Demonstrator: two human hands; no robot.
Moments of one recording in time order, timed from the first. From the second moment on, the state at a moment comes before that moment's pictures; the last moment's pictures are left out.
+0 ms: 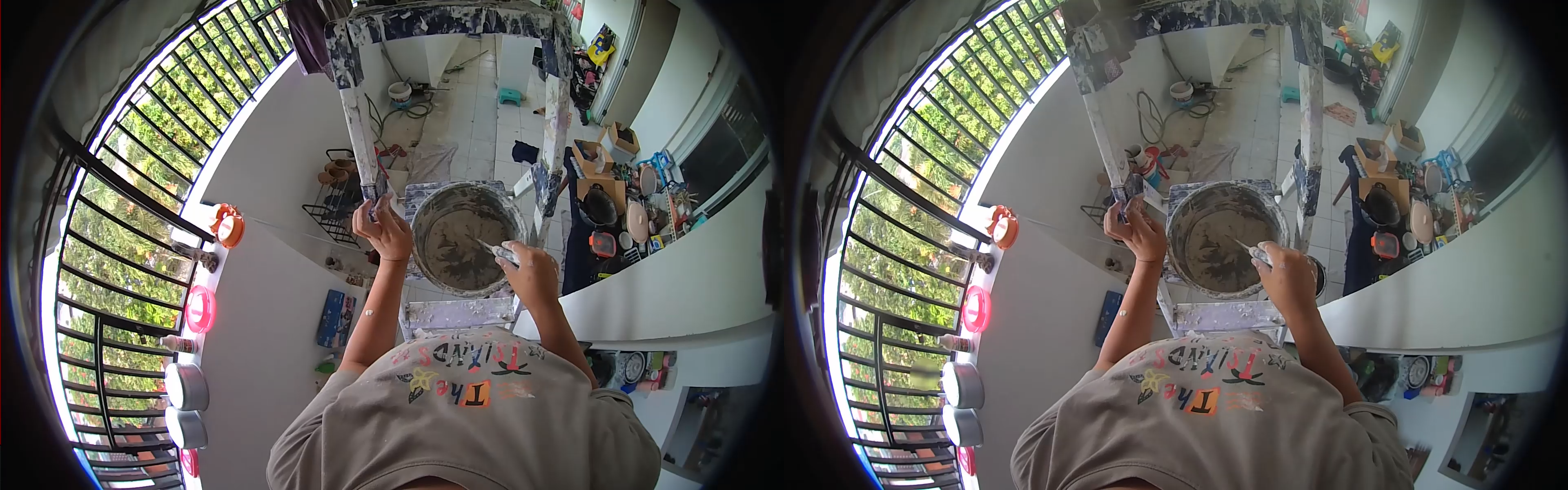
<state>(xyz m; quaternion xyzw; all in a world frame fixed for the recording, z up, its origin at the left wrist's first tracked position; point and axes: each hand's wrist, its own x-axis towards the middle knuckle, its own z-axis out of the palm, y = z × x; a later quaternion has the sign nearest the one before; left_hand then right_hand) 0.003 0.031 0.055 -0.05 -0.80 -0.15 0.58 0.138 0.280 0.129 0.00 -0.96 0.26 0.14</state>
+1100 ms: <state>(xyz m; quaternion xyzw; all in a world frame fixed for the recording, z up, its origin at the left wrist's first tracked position) 0.016 0.018 0.077 0.01 -0.77 -0.48 0.42 0.074 0.283 0.083 0.27 -0.92 0.24 0.17</state>
